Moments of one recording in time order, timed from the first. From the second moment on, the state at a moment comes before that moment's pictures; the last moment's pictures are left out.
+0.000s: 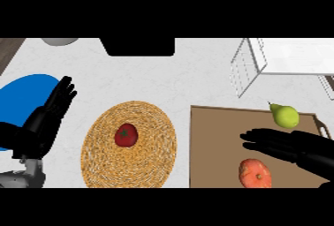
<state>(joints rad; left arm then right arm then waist) -0.08 0.36 -0.07 -1.66 0.16 0.07 0.15 -0.06 -0.76 0.22 -1.86 0.34 0.68 -0.36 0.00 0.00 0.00</state>
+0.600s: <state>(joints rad) -0.06 0.32 -0.03 -1.67 0.13 0.03 0.14 0.00 -0.73 0.30 -1.92 0.58 0.72 -0.32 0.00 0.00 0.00</state>
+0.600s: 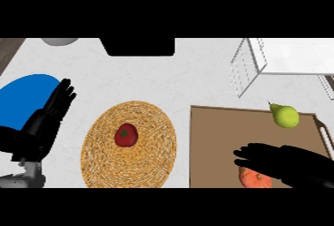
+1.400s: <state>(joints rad) -0.04 0.27 0.00 -1.72 0.09 -0.01 0.19 -0.01 -0.67 0.30 -1.85 0.86 0.70 -0.32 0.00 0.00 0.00</state>
